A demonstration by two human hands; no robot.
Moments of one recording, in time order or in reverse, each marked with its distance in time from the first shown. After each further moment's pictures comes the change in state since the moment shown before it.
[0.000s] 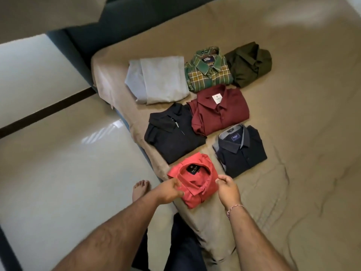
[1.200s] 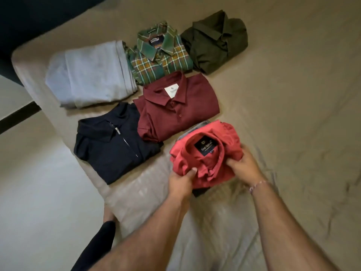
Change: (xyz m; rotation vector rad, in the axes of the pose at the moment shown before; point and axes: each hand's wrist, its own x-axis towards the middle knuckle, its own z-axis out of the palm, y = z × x) left_hand 0.196 0.192 0.152 -1.154 0.496 0.083; right_hand 0.267 0.010 -0.162 0.141 -0.188 -0.346
